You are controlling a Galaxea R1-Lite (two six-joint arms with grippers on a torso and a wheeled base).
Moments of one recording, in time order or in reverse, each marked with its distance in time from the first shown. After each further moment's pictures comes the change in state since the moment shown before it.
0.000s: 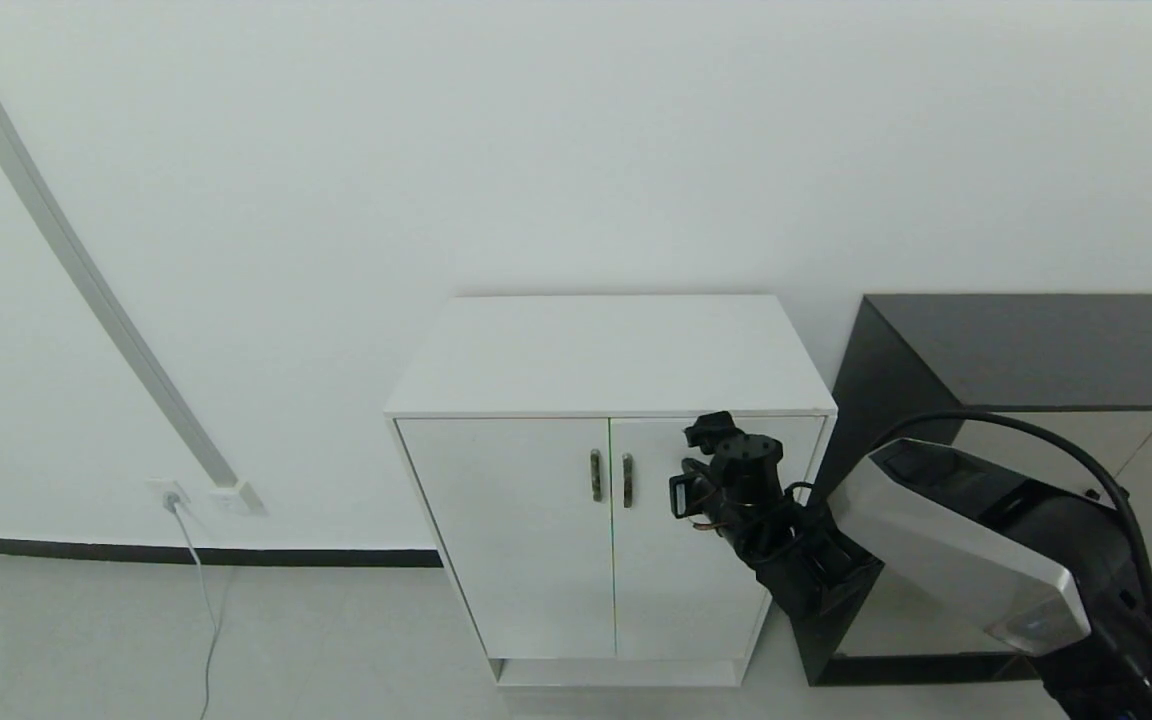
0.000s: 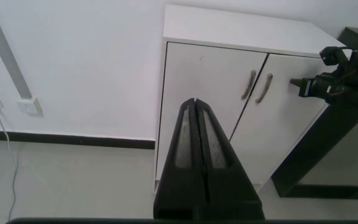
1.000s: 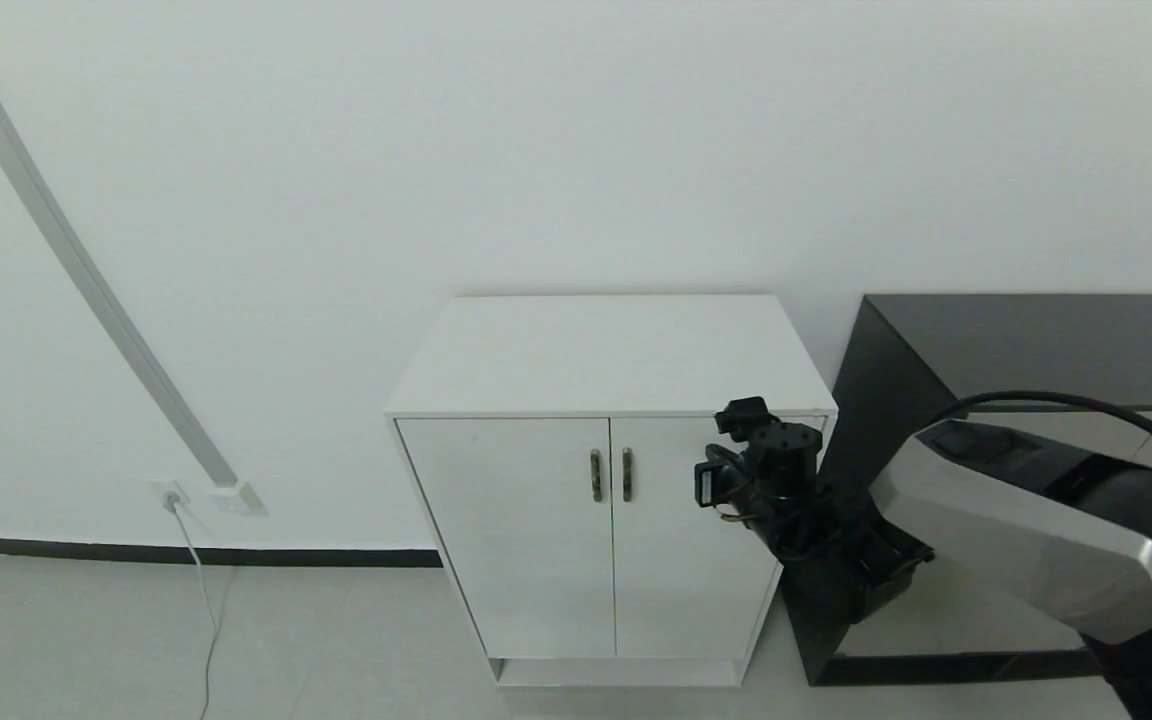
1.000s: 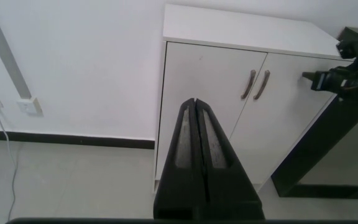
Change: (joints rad) left arm 0.000 0.000 0.000 0.000 0.001 -0.001; right arm -0.024 -0.140 0.204 -0.111 -0.004 0.001
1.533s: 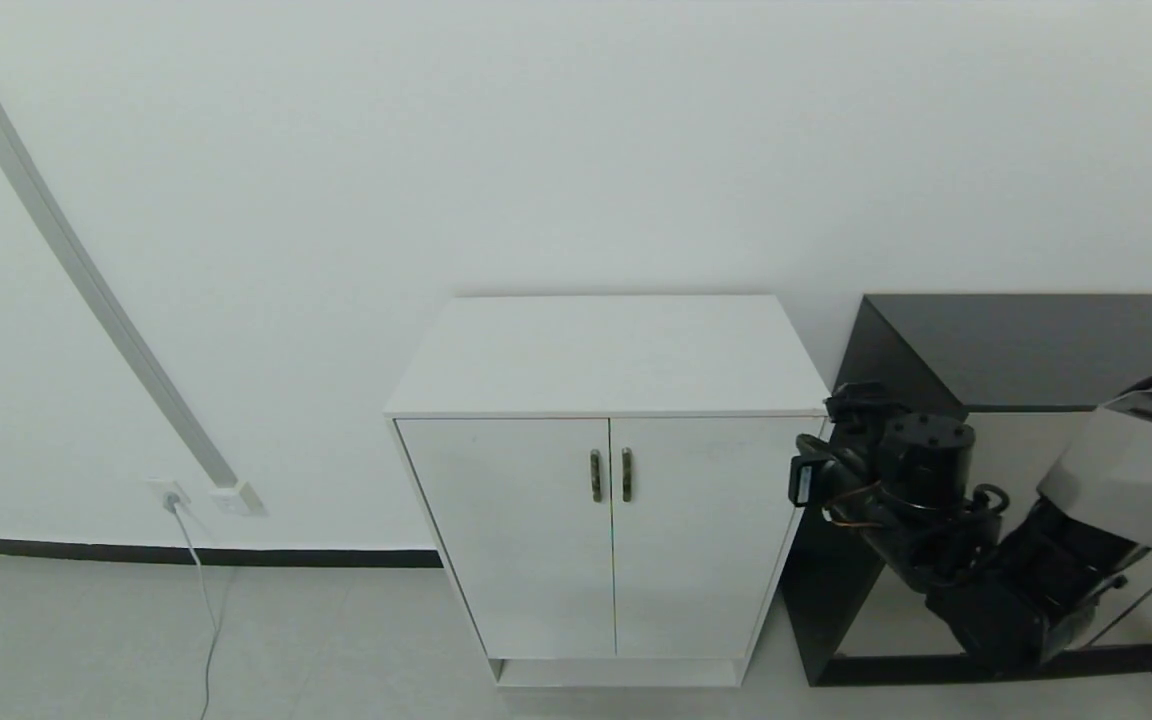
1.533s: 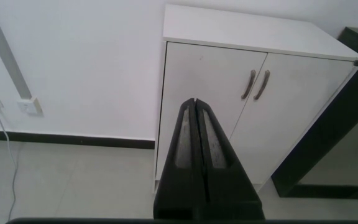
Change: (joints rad) left arm 0.000 0.000 0.000 0.000 -0.001 0.001; right arm -0.099 -0.317 0.477 -0.195 -0.006 -0.017
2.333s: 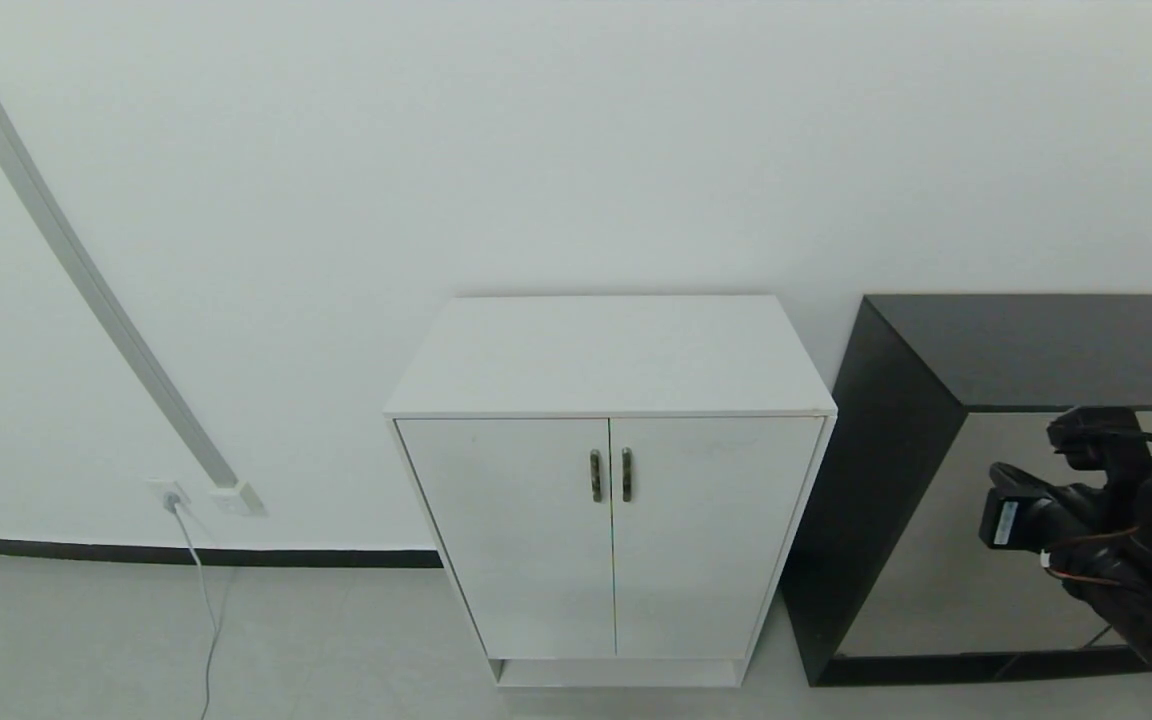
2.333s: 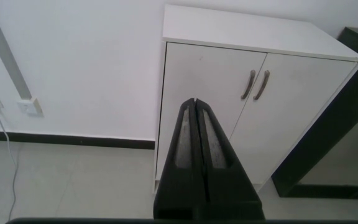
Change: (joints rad) left arm -0.001 0.000 -0.001 0.000 0.000 0.000; right arm -0.271 -0.319 0.473 -0.157 0.002 -0.076
